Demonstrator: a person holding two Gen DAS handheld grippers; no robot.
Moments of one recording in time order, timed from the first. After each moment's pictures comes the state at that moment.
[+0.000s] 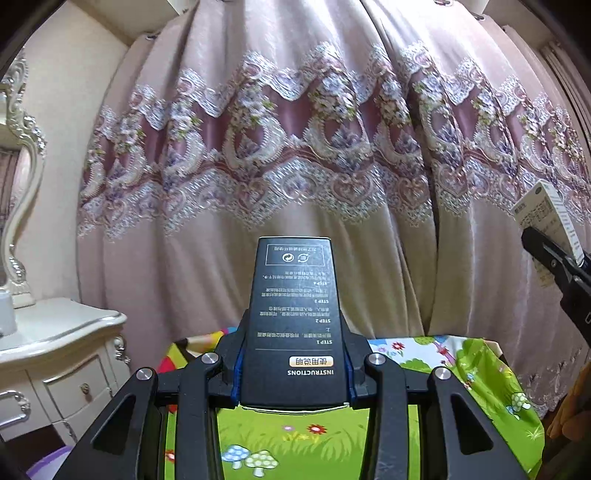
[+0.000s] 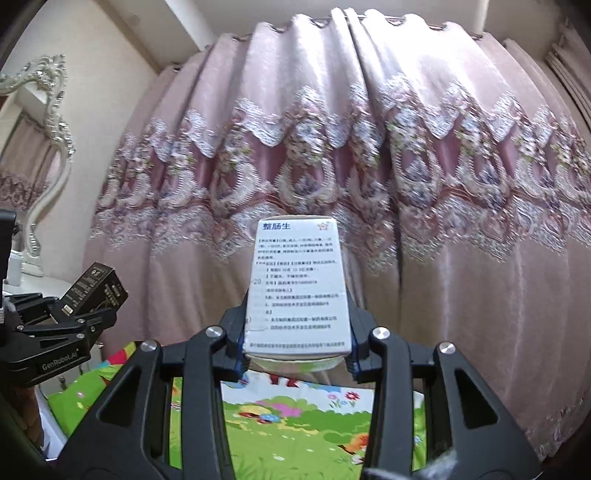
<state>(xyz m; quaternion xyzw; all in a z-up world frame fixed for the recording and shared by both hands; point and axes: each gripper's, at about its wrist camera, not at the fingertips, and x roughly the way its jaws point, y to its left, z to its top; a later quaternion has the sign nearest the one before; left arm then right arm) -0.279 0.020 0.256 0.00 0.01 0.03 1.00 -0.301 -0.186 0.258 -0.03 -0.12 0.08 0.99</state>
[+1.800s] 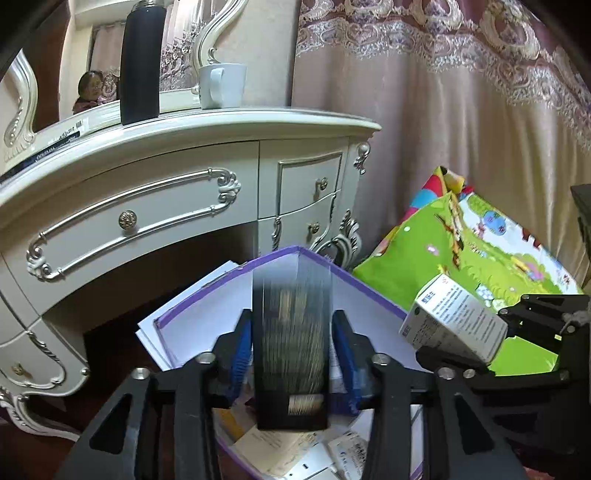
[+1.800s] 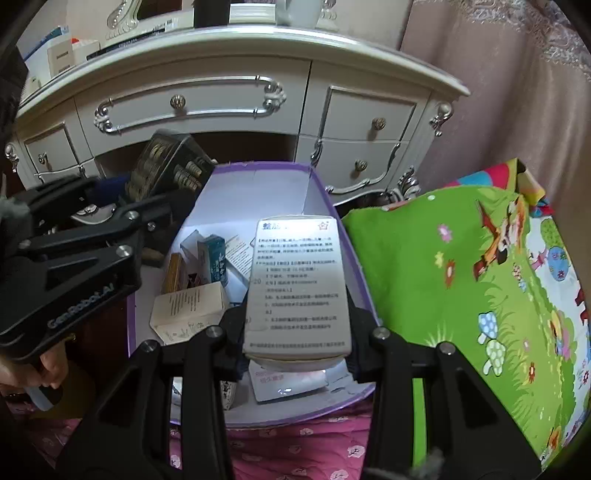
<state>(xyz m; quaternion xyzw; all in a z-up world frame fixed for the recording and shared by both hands) -0.398 0.278 0.096 -0.16 0.30 0.32 0.88 -0.299 0.204 0.086 -0.31 0.32 0.52 0.73</state>
